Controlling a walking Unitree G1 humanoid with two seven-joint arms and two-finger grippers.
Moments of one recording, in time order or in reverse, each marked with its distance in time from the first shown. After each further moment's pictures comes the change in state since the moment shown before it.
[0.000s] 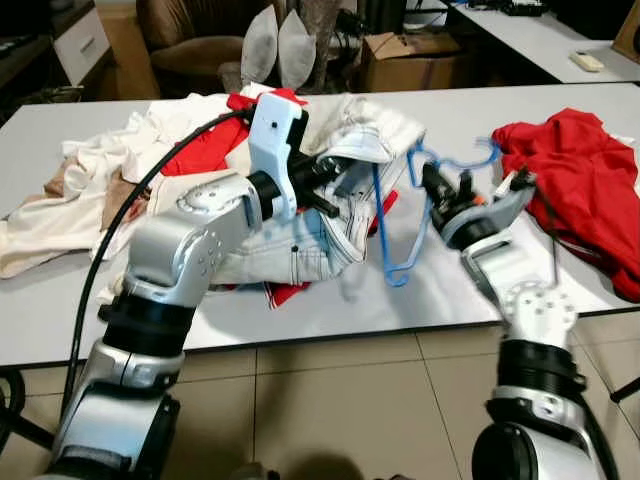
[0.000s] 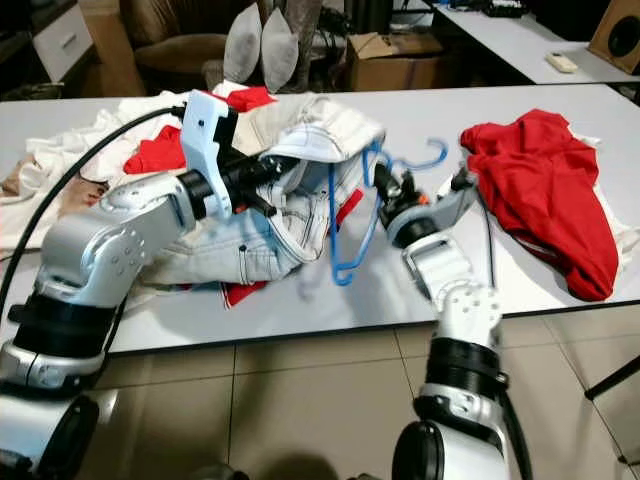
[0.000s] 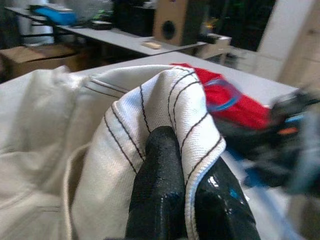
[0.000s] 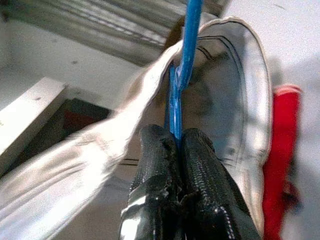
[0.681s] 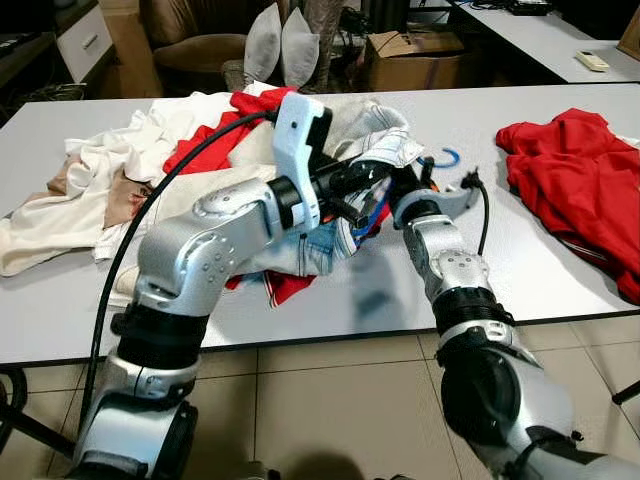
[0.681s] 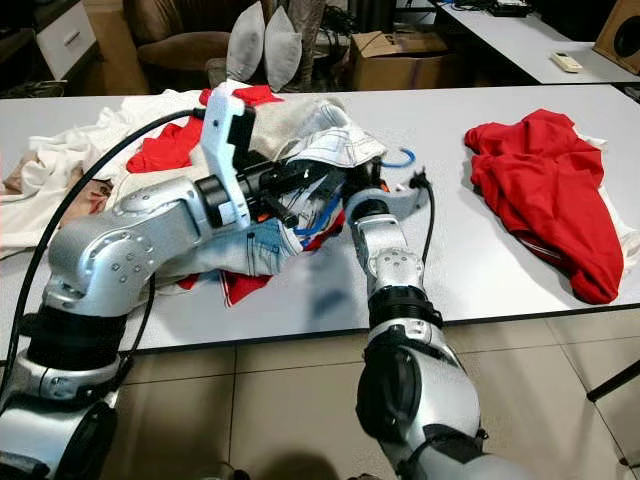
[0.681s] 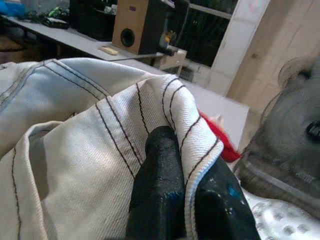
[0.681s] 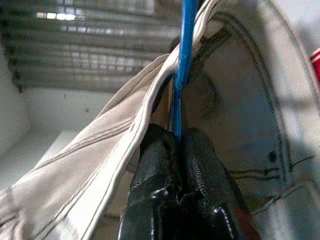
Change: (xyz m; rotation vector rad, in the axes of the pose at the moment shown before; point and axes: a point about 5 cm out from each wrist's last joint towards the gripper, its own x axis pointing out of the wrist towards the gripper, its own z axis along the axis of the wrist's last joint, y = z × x) left arm 0.004 -0.024 0.004 -0.159 -0.049 -0.137; right arm 0.050 0.009 -0.031 0.306 -0.155 -0.022
